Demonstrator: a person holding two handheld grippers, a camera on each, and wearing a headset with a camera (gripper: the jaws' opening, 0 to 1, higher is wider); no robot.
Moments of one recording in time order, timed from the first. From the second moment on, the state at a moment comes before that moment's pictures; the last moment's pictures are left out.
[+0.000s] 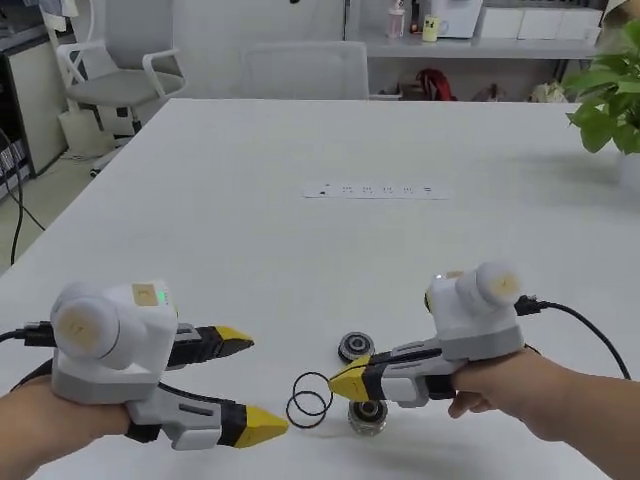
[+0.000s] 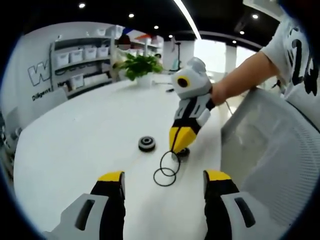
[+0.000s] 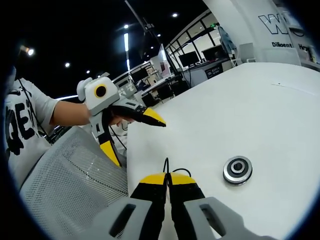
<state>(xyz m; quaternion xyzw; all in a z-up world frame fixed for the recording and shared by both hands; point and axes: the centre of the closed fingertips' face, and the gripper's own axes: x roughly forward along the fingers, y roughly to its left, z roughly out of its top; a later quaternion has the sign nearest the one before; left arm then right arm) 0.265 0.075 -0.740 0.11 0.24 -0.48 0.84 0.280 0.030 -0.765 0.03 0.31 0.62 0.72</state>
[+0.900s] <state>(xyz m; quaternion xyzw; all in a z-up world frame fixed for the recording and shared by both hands) 0.266 0.087 -0.745 0.11 0.24 -0.47 0.84 0.281 0.037 -0.787 0.02 0.33 0.61 0.72</state>
